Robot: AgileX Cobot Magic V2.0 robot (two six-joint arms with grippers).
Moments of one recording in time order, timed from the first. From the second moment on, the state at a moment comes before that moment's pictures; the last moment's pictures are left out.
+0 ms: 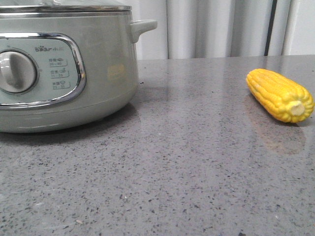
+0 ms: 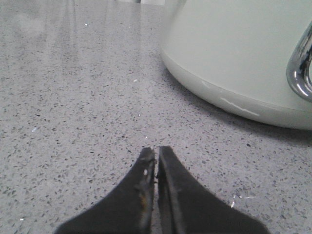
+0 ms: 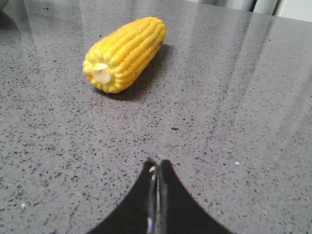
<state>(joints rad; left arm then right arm) -0.09 0.00 0.00 -0.15 0.32 0.00 0.20 -0.01 0.01 -0.19 0.33 0.04</state>
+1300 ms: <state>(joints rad) -0.09 0.00 0.00 -0.36 0.27 0.00 0.20 -0.01 0.01 -0.25 0.04 0.04</state>
